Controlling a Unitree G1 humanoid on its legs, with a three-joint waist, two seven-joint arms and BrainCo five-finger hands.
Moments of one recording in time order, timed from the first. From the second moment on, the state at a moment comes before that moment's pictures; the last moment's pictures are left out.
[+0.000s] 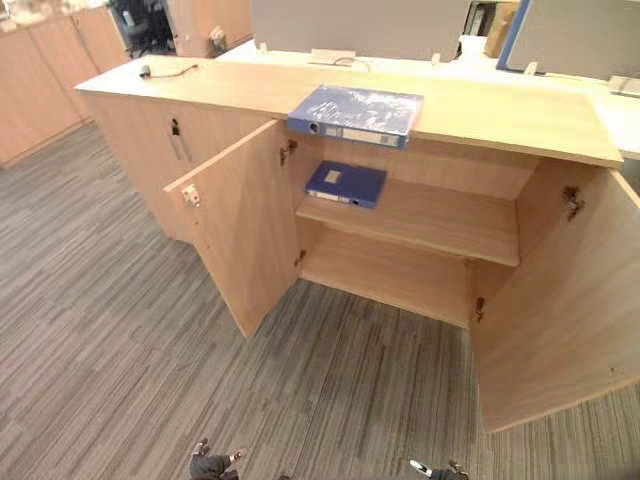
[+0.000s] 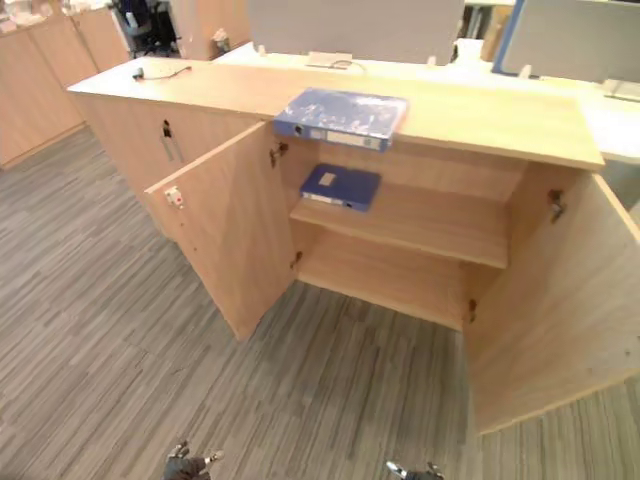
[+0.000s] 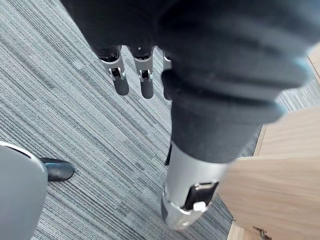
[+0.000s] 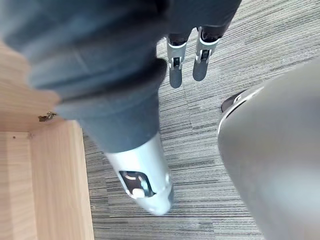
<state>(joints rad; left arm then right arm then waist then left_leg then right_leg) 0.14 -0.01 0.26 0.99 -0.07 -0.14 0.22 0.13 0.01 -0.41 1.00 0.00 -0.02 -0.19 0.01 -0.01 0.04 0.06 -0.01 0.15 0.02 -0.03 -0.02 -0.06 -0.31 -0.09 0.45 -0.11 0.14</state>
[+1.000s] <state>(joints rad) 0.10 -0.04 0.22 0.83 0.03 -0.11 0.17 0.09 0.02 -0.33 0.96 0.00 -0.02 -0.20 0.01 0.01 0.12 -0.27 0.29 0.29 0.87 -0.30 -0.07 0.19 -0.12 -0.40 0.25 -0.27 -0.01</state>
